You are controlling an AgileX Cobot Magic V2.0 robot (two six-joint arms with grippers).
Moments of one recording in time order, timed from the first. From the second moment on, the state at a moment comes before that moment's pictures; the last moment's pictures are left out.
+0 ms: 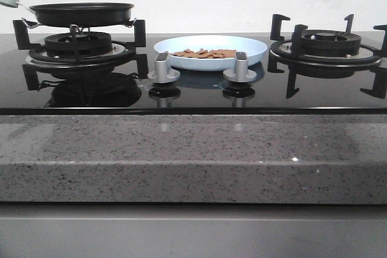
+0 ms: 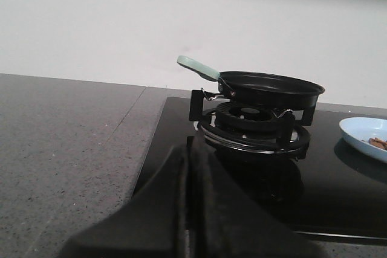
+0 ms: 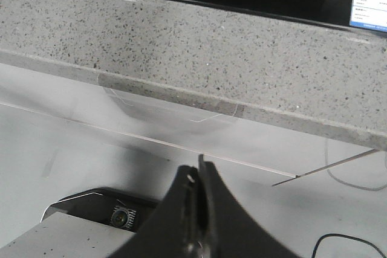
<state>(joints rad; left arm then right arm) -0.03 0.00 0.00 0.00 -0.02 -0.11 0.19 0.43 -0.76 0.09 1.21 0.03</state>
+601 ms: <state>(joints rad) -0.03 0.00 0.00 0.00 -0.02 -0.11 0.14 0.32 -0.61 0.05 0.95 0.01</state>
